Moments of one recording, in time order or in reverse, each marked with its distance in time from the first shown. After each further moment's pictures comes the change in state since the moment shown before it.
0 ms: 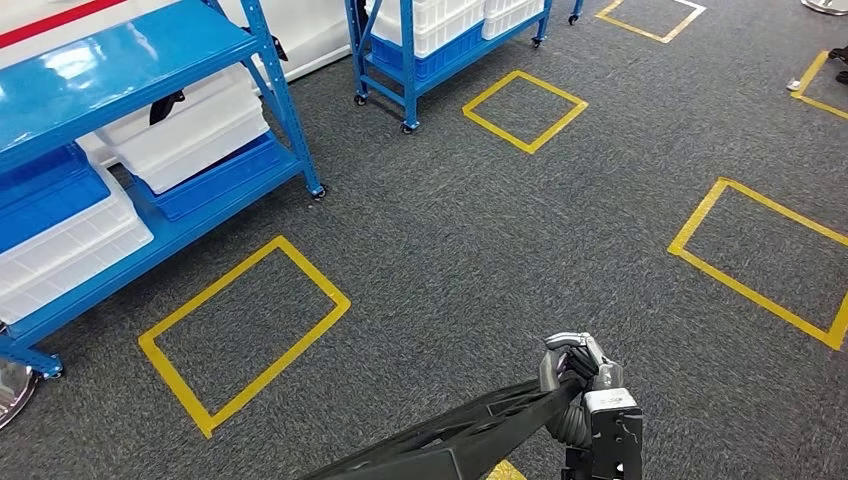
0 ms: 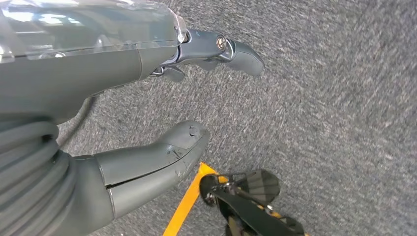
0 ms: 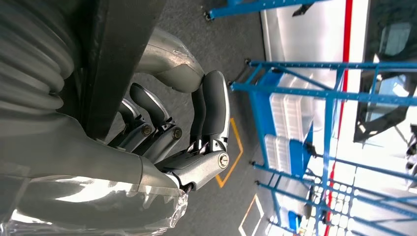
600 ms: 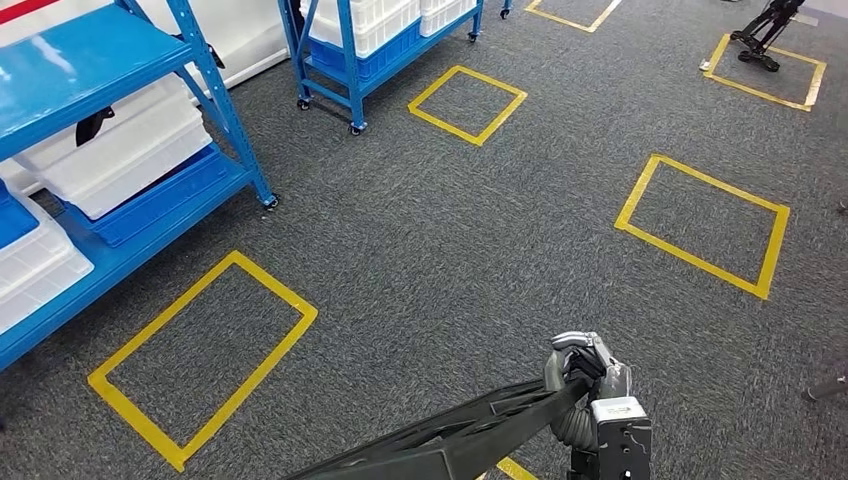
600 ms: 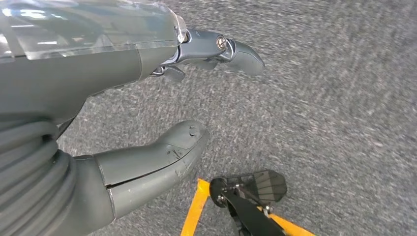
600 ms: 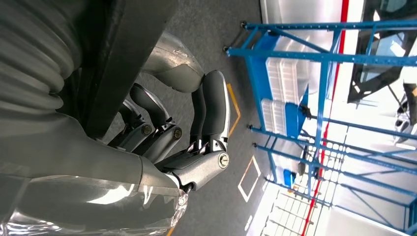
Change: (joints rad) left arm -0.001 -0.002 0.000 0.000 -0.011 0.000 -0.011; right arm 0.008 0.001 -0.003 -0.036 0.016 -0.012 -0.019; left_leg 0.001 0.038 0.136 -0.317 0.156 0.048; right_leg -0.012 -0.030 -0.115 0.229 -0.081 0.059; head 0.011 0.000
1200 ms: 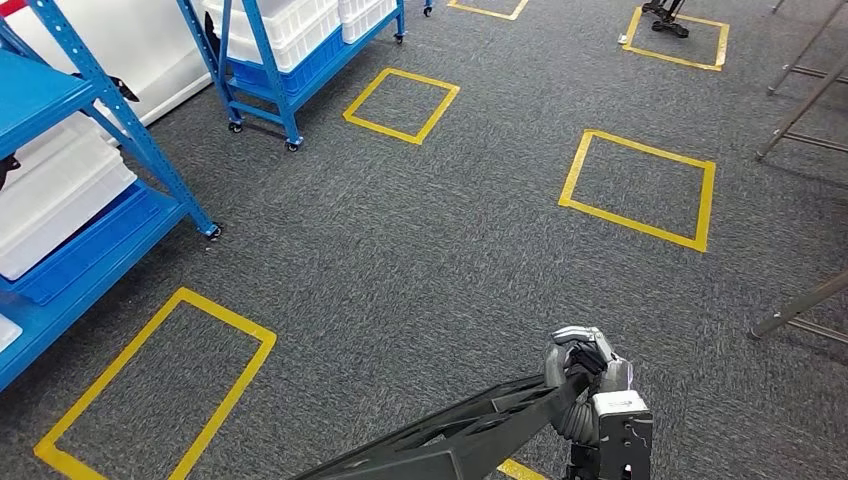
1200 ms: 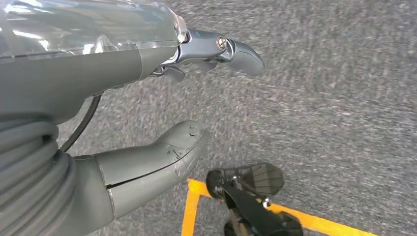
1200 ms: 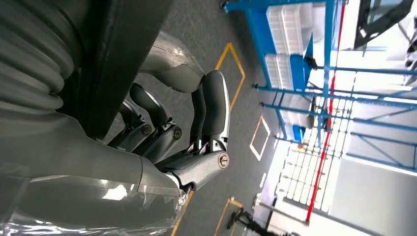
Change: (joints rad) left arm -0.001 0.000 0.000 0.000 -0.011 0.000 -0.004; right arm -0.009 0.002 -0.001 0.000 0.000 0.001 0.005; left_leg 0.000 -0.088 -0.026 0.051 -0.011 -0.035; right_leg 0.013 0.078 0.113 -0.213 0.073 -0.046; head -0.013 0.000
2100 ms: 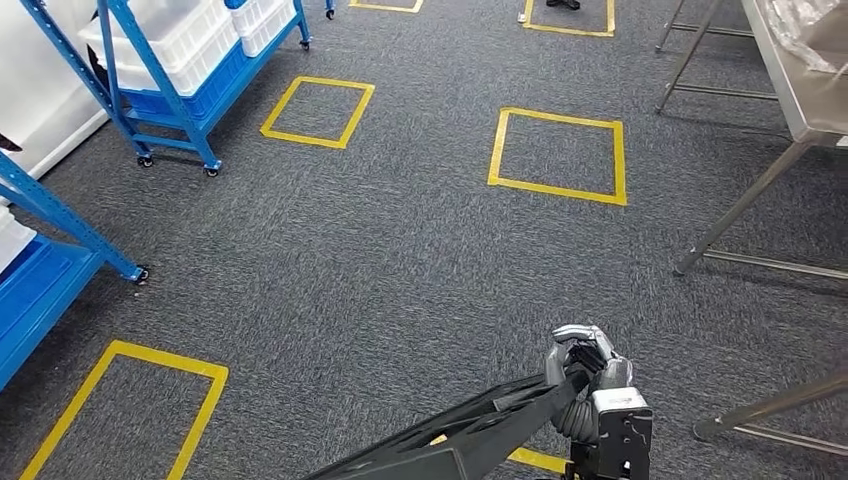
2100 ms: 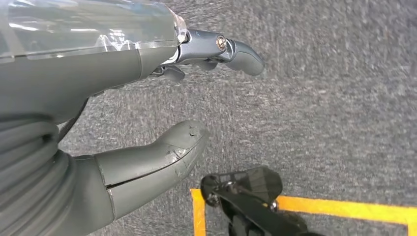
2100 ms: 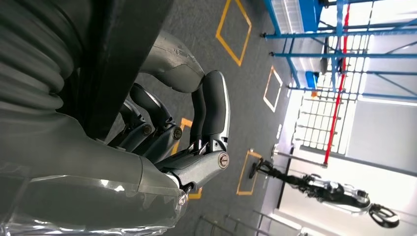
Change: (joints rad) left arm -0.003 0.000 0.000 0.000 -0.010 -0.001 0.009; right arm -0.008 0.005 -0.001 0.008 -0.002 -0.003 0.003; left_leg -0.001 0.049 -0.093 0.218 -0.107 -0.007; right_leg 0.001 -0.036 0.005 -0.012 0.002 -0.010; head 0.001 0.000
